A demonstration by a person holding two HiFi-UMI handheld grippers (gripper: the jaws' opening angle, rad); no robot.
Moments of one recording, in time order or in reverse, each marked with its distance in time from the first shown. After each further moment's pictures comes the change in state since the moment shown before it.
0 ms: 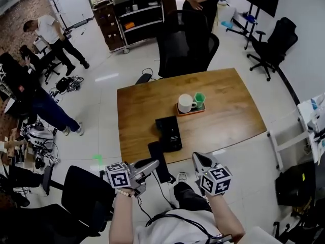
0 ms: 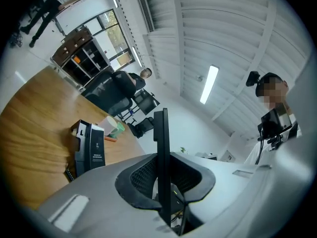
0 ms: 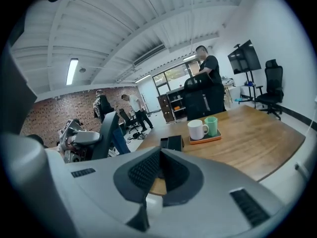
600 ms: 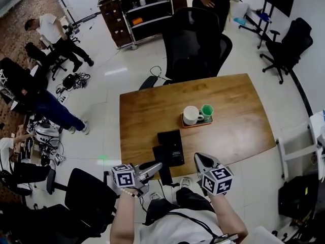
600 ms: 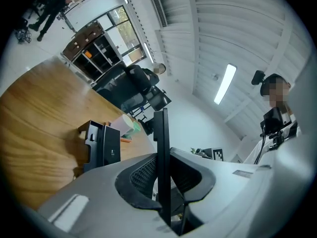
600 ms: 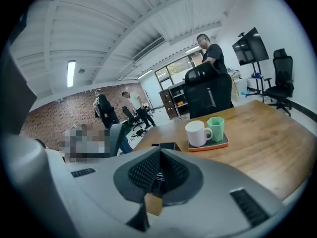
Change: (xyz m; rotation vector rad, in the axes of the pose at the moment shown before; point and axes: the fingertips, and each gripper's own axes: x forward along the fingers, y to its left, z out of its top) left arm 0.042 0.081 0.021 -0.081 0.035 0.098; right arm 0.074 -0.051 0.032 0.019 0.063 0.077
